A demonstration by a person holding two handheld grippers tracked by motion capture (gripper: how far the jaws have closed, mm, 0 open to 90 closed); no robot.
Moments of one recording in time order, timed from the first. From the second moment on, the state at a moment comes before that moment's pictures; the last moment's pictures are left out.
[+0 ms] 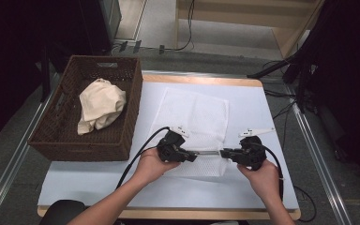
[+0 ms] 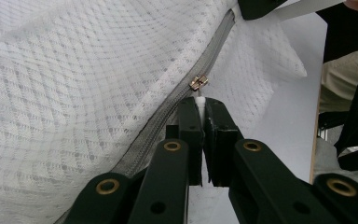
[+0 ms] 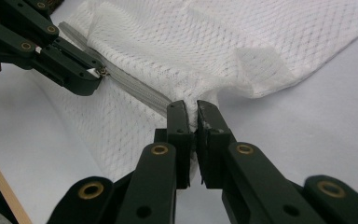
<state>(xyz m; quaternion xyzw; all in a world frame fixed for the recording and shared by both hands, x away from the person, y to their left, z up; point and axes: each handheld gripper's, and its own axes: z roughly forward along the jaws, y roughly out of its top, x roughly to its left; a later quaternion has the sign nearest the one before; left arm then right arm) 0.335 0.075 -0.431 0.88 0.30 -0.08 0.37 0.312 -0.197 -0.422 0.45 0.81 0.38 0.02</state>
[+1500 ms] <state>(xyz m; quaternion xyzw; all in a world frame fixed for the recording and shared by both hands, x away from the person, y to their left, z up) 0.334 0.089 -0.432 0.87 0.31 -0.08 0.37 0.317 -0.214 -0.424 0.47 0.80 0.37 0.01</state>
